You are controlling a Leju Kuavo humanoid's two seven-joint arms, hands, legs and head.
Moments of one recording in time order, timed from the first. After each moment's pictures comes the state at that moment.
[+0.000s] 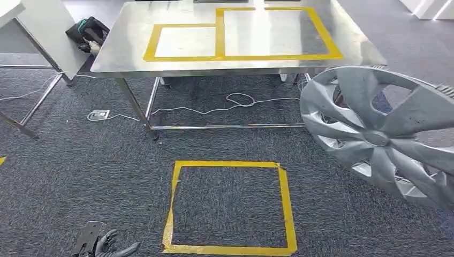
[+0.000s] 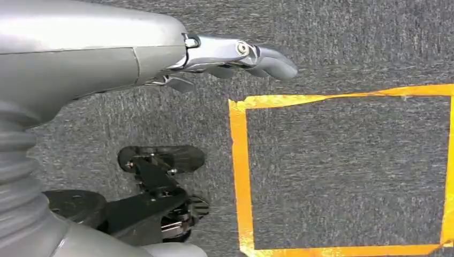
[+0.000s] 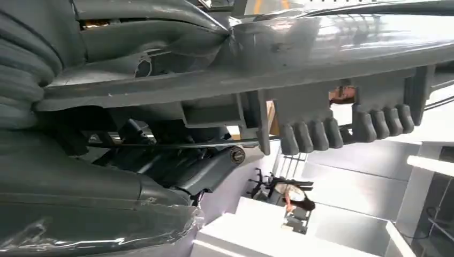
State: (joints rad) left arm 0.06 0.40 -1.05 -0.89 1.23 0.54 -0.48; right arm 0.28 -0.42 -0.13 -1.96 -0.28 -0.20 -0.34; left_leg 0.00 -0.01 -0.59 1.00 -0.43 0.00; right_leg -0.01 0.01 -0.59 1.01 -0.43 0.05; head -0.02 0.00
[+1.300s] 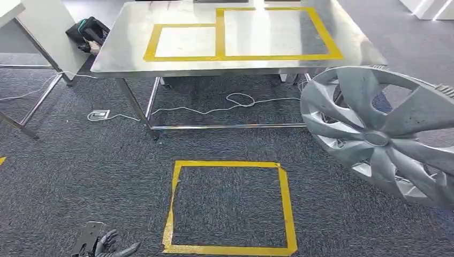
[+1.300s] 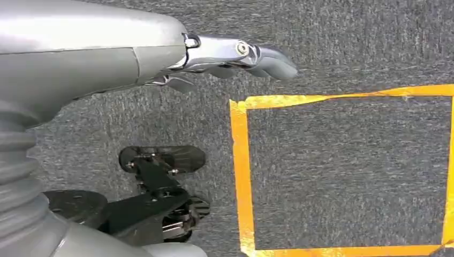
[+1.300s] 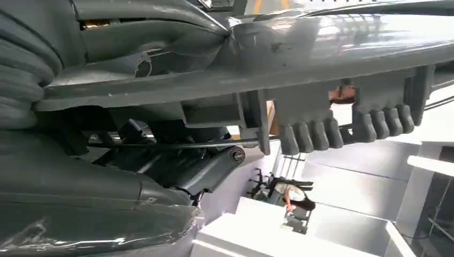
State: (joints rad) left arm 0.06 0.40 -1.05 -0.89 1.23 0.54 -0.48; right arm 0.28 -0.42 -0.13 -1.96 -0.28 -0.20 -0.34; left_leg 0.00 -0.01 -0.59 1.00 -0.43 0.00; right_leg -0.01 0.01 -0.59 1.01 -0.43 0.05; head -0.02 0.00
